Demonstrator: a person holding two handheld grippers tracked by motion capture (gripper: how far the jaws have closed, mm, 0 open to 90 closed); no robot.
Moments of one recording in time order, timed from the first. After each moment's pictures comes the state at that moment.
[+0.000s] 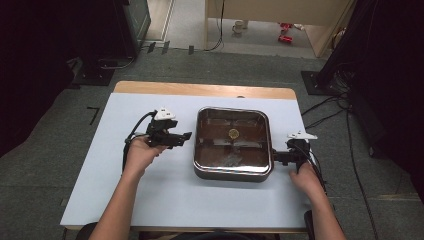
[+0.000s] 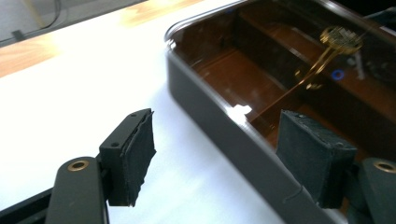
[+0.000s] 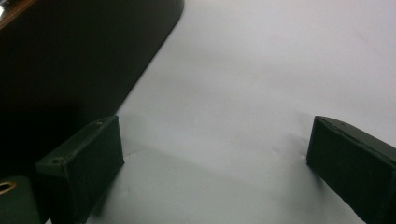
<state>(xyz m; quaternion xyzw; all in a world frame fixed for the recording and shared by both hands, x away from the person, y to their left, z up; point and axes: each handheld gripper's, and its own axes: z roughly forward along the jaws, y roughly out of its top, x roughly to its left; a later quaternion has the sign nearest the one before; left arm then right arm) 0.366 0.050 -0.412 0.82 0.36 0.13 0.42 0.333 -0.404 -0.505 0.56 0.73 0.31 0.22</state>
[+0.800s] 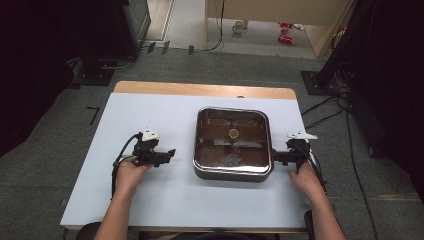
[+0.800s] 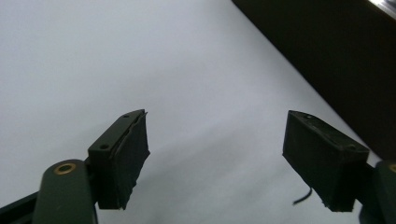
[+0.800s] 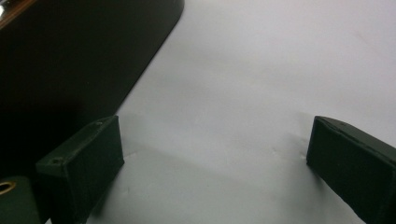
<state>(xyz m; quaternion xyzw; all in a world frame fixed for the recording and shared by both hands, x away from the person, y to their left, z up) 0.339 0.088 -0.478 0.81 0.44 0.15 0.36 0.333 -0.403 -0.505 0.56 0.73 0.31 0.22</state>
